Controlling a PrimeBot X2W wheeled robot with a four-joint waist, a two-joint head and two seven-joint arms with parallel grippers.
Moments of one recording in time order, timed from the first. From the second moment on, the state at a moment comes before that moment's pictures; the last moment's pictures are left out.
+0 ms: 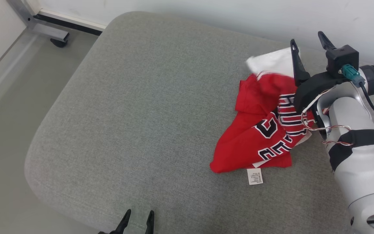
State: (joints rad) left arm -0.02 0.05 -0.28 0.39 -0.31 -0.09 -0.26; right arm -0.96 -0.23 0.04 0.97 -0.13 0.13 -0.26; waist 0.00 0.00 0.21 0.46
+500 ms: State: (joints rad) left arm -0.02 0.05 -0.25 0.38 -0.29 -0.10 -0.26; right arm -0.55 -0.23 0.15 0.72 0.11 0.13 -0.26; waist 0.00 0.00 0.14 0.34
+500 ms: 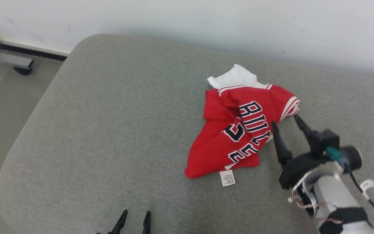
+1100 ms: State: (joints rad) left arm 0.00 0.05 -0.25 0.39 -0.28 -0.10 -0.26; right arm -0.37 -0.17 0.37 0.72 0.24 0.13 -0.26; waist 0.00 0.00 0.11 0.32
